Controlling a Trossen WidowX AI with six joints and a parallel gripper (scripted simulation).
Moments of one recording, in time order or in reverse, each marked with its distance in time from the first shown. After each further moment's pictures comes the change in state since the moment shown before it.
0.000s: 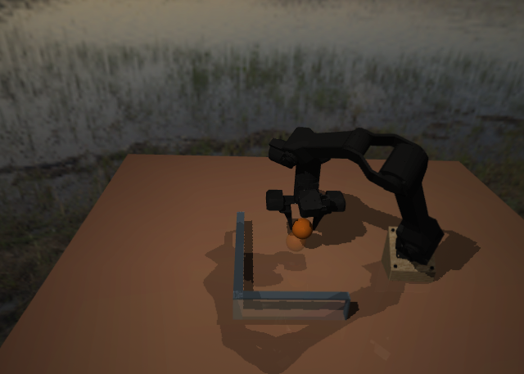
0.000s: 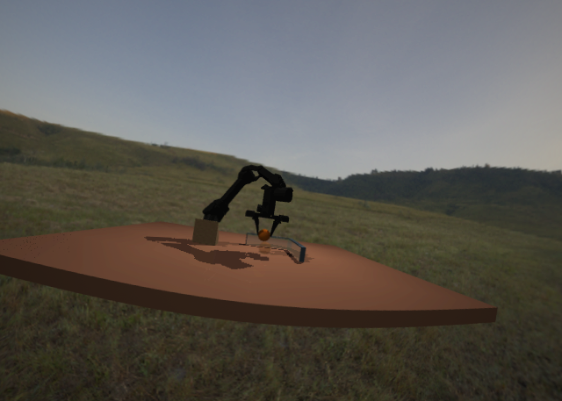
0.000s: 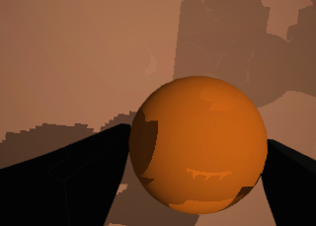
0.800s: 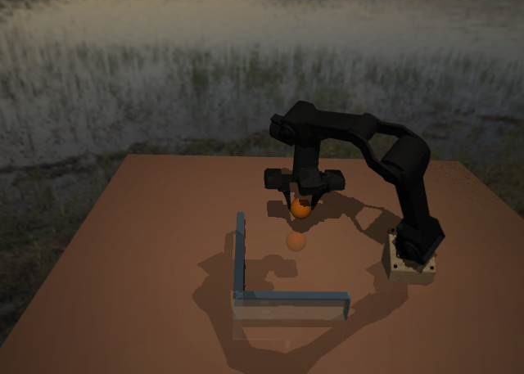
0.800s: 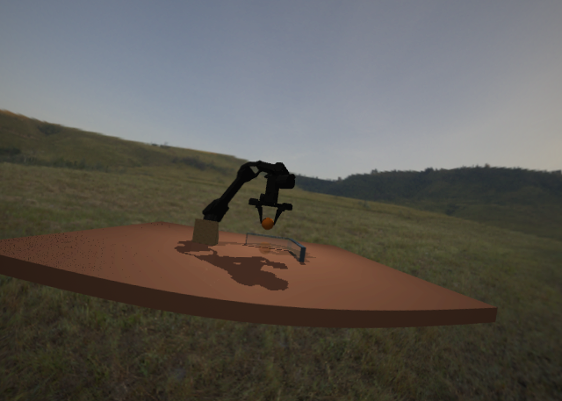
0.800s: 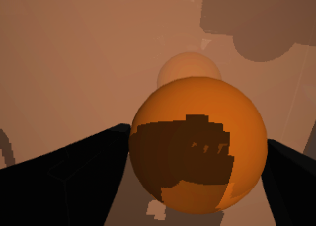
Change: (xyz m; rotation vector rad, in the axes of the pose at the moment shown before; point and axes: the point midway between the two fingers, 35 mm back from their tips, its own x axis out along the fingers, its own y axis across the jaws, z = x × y) arm -0.052 -0.006 -0.012 -0.015 0.018 -0.010
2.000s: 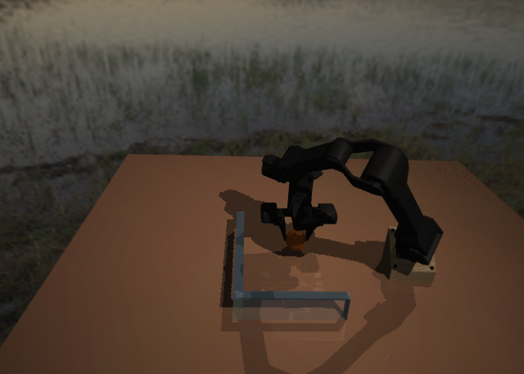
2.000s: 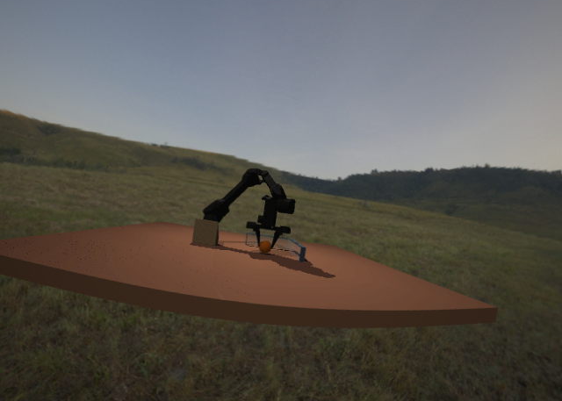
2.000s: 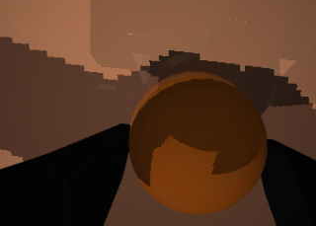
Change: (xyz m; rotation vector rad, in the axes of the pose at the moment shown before) arm 0.100 -0.004 -0.004 0.000 -0.009 0.003
